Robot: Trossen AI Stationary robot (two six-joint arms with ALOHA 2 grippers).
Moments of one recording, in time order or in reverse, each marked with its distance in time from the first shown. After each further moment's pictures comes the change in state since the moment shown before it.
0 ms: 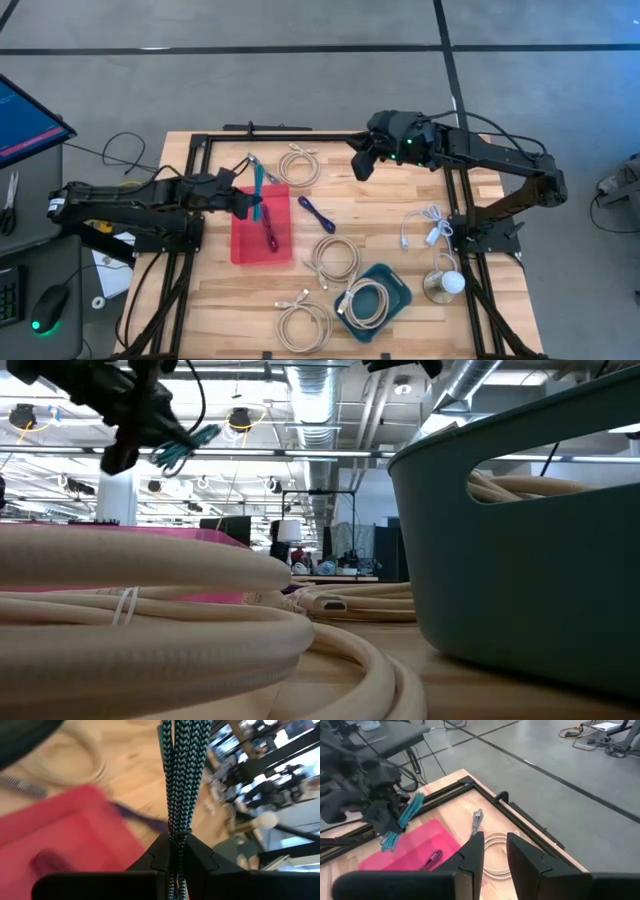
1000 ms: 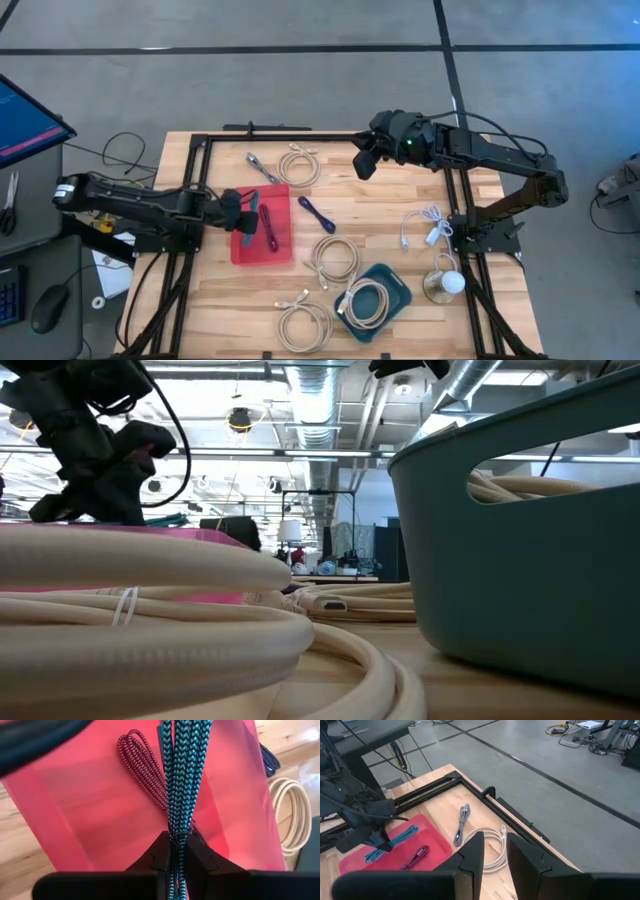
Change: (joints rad) left arm -0.111 0.197 -0.097 -0.190 0.030 -0.352; right arm 0.000 -0.009 0.000 -0.052 0.055 0.000
